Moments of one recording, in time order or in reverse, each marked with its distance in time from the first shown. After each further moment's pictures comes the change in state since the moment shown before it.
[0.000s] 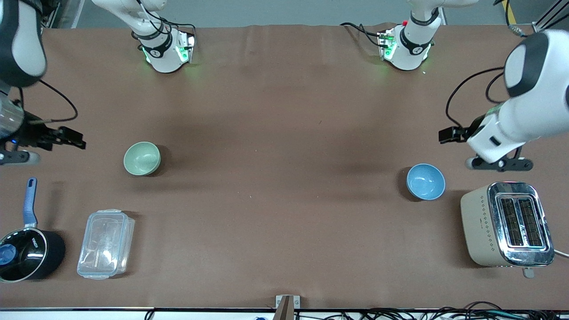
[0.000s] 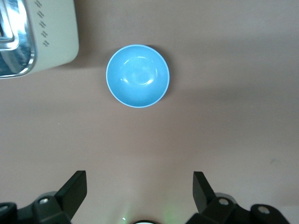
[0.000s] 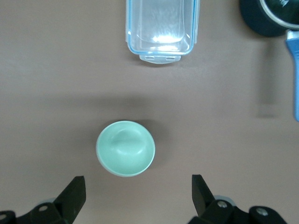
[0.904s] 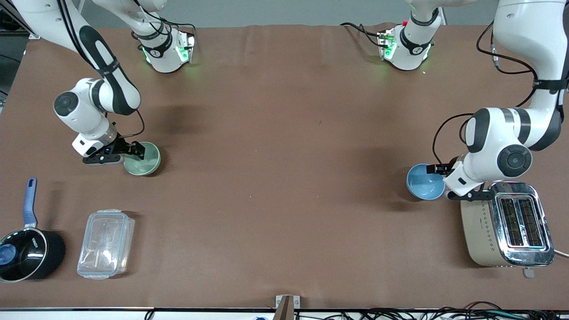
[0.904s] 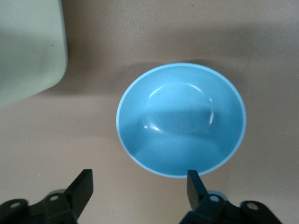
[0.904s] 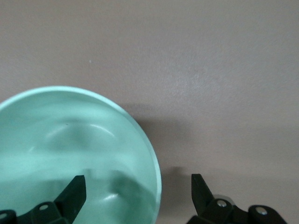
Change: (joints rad) left arm 0.091 0.197 -0.001 -0.235 0.076 0.432 0.008; right arm 0.000 0.208 0.013 -0.583 0.006 0.929 -0.040
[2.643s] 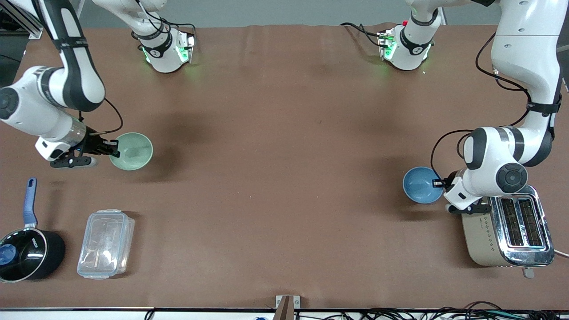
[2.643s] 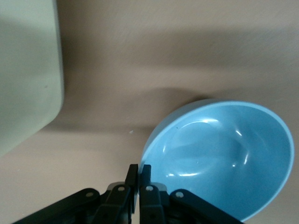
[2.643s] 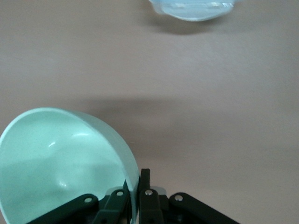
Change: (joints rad) left arm 0.041 0.119 -0.023 0.106 -0.042 0.068 -0.005; right arm 0.018 -0.201 0.005 0.327 0.125 -0.690 -0.005
